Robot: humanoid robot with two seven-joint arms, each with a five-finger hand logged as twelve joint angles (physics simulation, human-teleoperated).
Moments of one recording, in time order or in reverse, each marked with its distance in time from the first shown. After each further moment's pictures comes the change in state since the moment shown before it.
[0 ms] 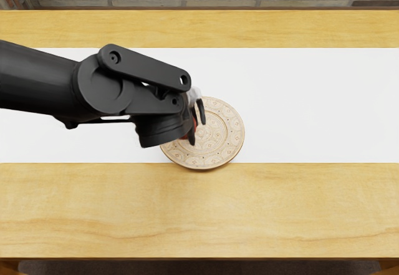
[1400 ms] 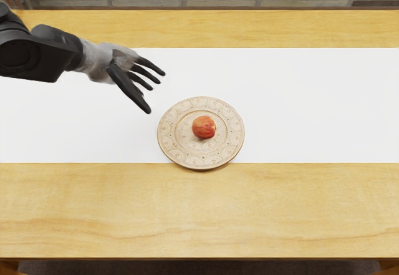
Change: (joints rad) left arm 0.367 0.640 -0.535 0.089 0.035 -0.565 -0.039; right arm 0.003 0.000 0.000 0.001 0.000 0.000 0.000
